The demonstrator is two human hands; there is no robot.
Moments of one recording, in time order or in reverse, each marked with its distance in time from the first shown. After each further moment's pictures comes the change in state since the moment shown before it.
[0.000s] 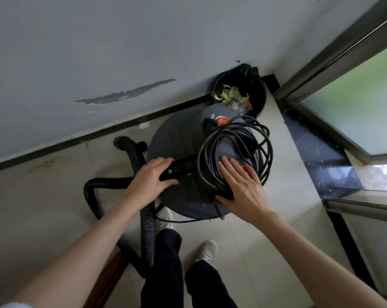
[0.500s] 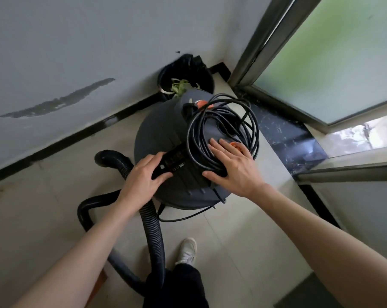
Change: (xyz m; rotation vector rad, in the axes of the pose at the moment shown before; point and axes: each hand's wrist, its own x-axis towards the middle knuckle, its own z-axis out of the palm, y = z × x) left_hand 0.021 0.107 0.102 -0.044 0.020 0.052; right_hand -0.066 0.117 -0.010 0.091 0.063 0.113
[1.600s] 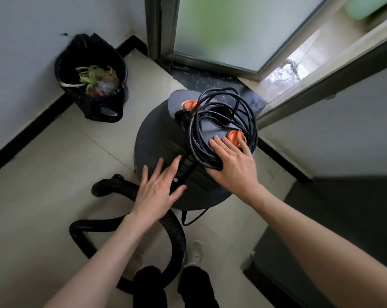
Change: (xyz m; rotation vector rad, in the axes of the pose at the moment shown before) left_hand -0.035 0.134 0.168 0.260 -0.380 0.297; right_hand -0.178 0.111 0.016 -0.128 0.241 0.469
